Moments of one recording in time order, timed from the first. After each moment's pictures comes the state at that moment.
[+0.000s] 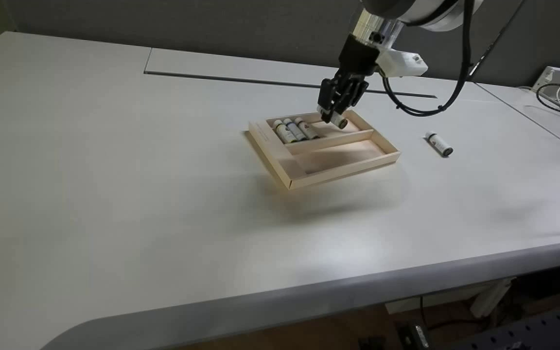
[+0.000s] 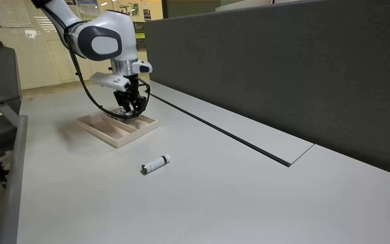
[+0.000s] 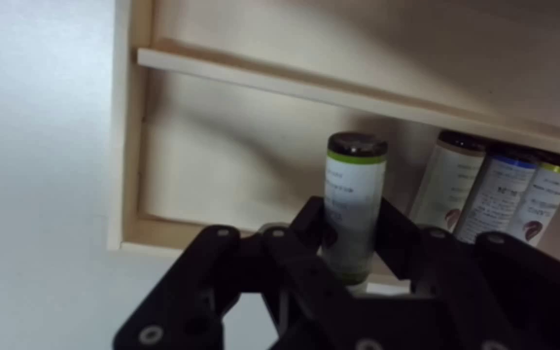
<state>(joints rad) 0.03 0.66 0.18 -1.95 0.04 2.65 -0.31</state>
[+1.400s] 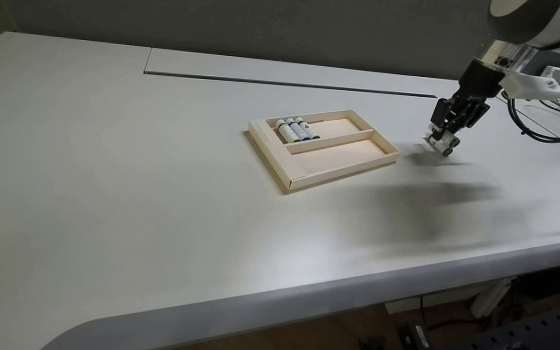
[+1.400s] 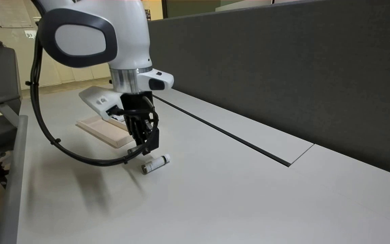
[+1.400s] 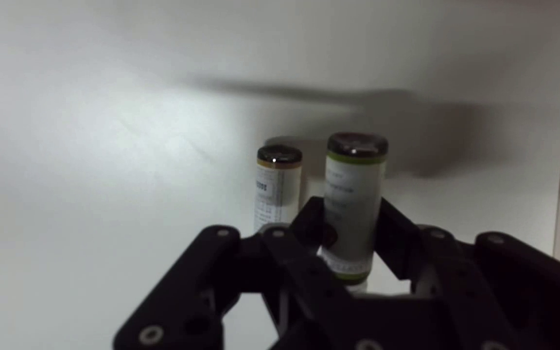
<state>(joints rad) -0.22 0.51 0.01 -2.22 0.05 2.72 -0.33</state>
